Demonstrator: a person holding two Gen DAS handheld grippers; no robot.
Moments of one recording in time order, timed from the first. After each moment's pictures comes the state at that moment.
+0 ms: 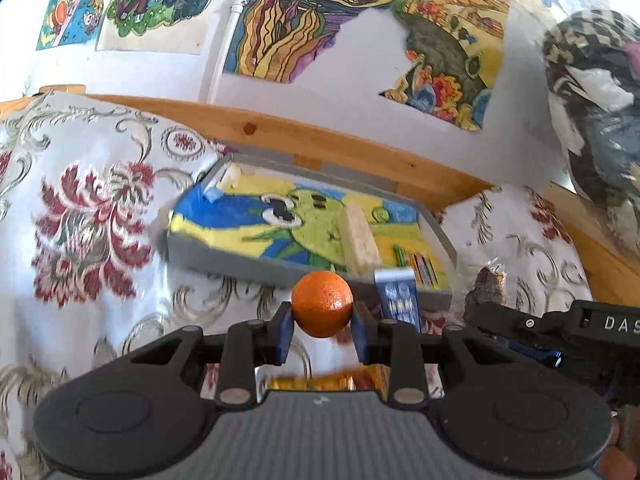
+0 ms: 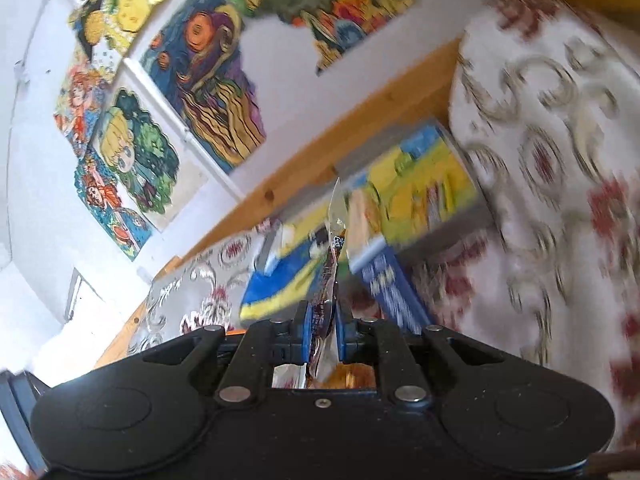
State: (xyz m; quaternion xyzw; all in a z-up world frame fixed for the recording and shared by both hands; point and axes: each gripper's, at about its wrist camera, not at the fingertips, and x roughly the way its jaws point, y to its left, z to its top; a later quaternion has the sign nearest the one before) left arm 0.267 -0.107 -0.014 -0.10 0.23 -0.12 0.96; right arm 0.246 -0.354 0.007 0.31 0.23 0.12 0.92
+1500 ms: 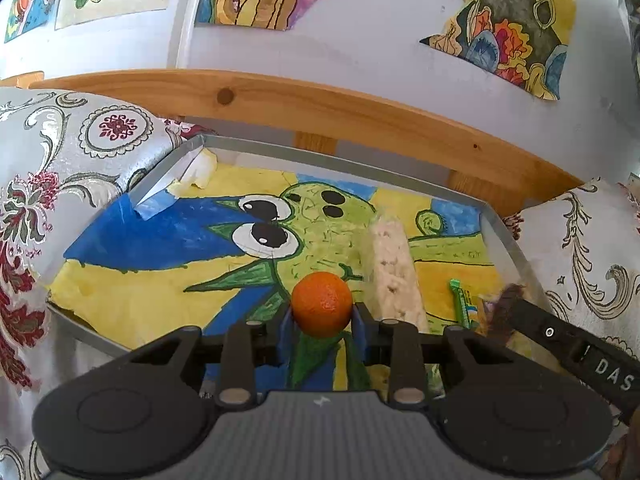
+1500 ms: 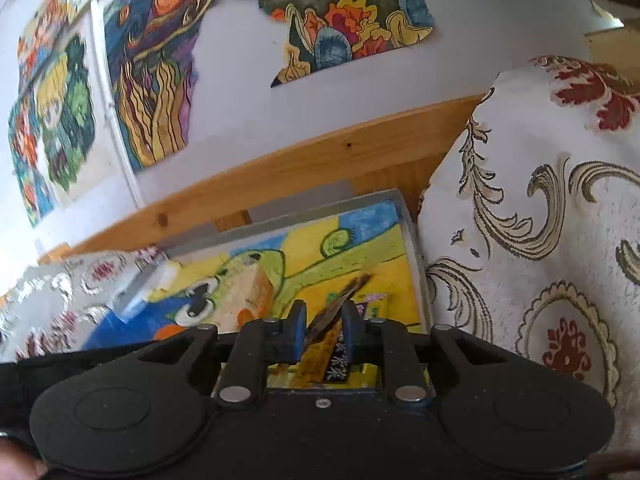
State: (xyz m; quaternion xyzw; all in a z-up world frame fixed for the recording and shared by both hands) left arm 0.424 -0.169 -0.046 -0.07 0.29 -0.07 0.95; right arm 0.392 -0.377 -0.026 0.15 0.20 0.04 0.97
